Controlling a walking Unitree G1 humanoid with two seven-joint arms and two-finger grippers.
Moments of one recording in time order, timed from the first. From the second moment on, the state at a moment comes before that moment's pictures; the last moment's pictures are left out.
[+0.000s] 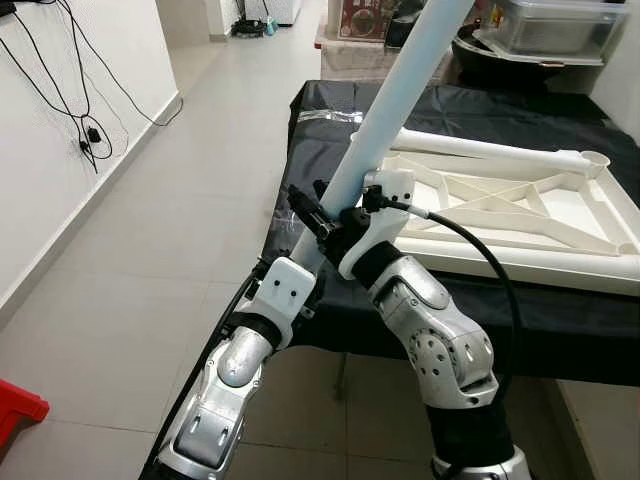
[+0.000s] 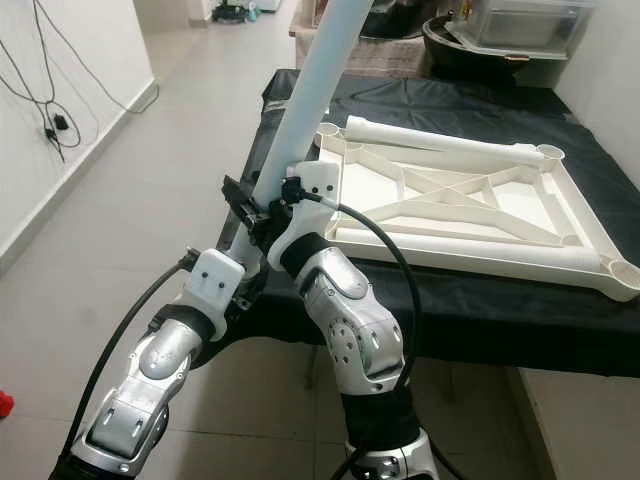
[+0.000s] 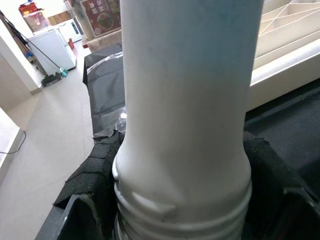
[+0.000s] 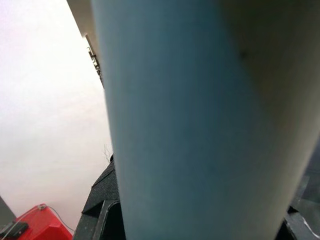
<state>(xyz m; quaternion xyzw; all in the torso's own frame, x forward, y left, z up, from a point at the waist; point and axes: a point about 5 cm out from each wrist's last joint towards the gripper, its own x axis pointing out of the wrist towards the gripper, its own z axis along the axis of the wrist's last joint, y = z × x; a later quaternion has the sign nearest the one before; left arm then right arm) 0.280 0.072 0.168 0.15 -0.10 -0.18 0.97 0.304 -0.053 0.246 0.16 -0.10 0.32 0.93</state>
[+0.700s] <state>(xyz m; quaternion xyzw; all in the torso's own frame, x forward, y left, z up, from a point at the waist) 0.257 0.100 0.152 0.12 -0.03 -0.29 0.95 0.306 -0.073 0.242 0.14 -0.08 0.41 0.90</state>
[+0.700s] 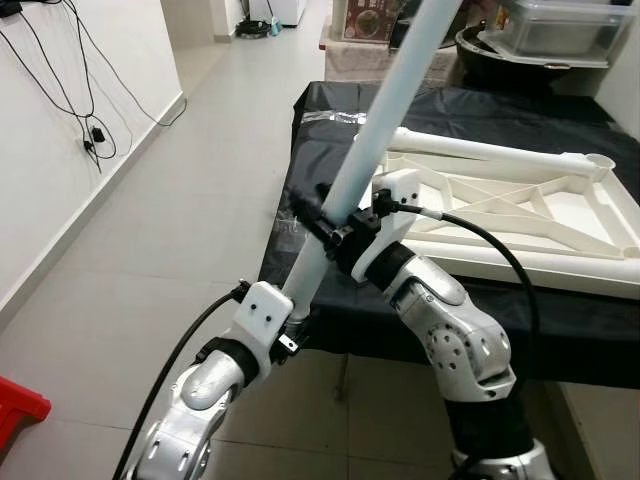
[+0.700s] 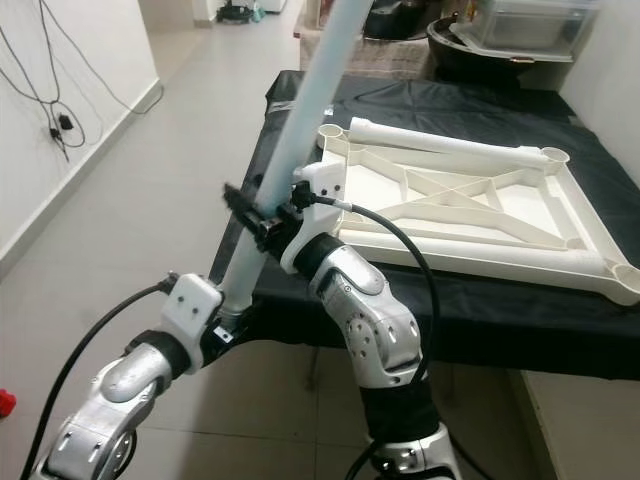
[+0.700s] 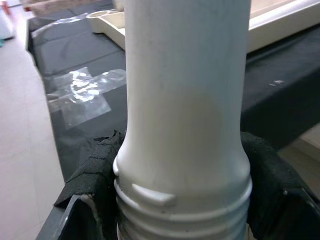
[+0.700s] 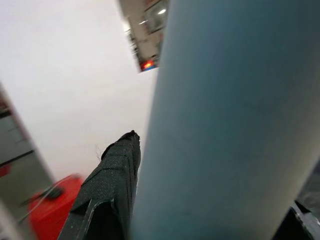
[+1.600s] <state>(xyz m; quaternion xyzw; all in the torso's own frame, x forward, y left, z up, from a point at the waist) 0.214 0.093 0.143 0.01 0.06 -0.47 0.88 0.271 -0.072 0.226 0.16 0.02 0.65 0.75</state>
